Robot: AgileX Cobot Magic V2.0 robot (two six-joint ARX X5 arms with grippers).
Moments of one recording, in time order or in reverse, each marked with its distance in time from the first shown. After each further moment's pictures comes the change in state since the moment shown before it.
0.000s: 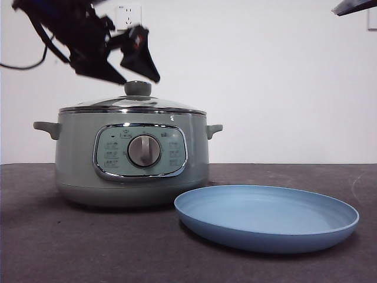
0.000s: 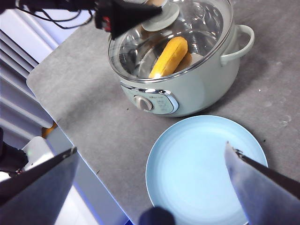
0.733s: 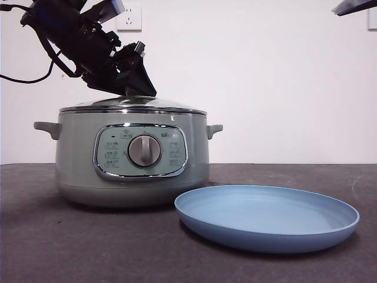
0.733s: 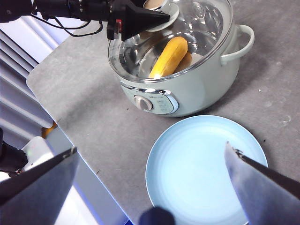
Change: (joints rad) left arm -0.010 0.043 0.001 -0.005 0.008 -0.017; right arm 0.000 0.000 0.000 0.000 0.001 0.000
